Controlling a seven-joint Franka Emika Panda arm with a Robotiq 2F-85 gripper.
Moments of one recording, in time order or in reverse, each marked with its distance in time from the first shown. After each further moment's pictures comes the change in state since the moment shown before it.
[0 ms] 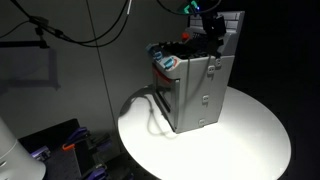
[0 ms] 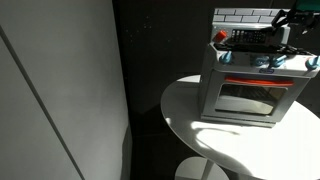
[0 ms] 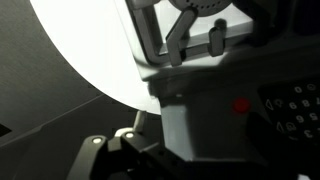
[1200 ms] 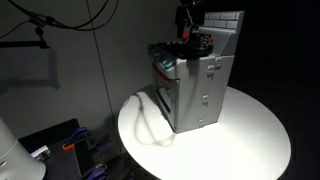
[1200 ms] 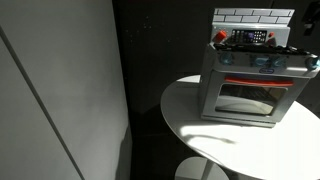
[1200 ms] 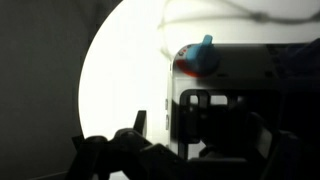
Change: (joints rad) arm -0.024 -0.151 0.008 -0.008 0.111 -0.578 -0.337
